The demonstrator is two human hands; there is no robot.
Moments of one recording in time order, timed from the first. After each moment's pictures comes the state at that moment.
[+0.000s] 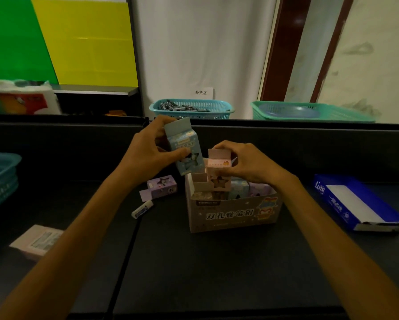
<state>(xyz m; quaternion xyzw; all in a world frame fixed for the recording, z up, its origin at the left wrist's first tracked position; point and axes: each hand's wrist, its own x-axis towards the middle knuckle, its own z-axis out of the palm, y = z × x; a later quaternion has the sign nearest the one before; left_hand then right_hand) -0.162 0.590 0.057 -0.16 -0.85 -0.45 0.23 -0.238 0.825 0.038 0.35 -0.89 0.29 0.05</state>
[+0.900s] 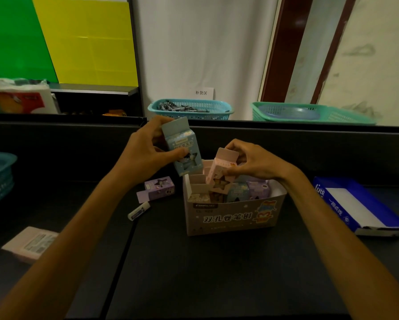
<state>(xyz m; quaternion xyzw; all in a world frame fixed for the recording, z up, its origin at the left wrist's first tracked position) -0.167 0.591 0.057 -0.16 -0.84 -0.46 0.23 -0.258 0.847 0.041 0.32 -0.89 0.32 -0.04</state>
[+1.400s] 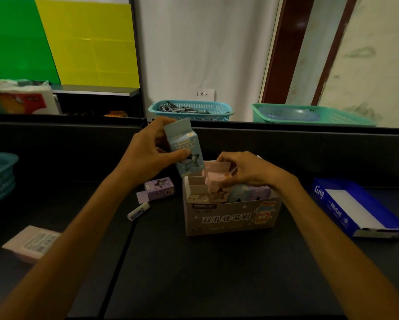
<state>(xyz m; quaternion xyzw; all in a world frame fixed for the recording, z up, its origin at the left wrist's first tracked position) -0.165 0.596 0.058 -0.16 -0.84 -0.46 0.23 -0.251 0.833 0.035 0.33 -0.91 0.23 -0.07</state>
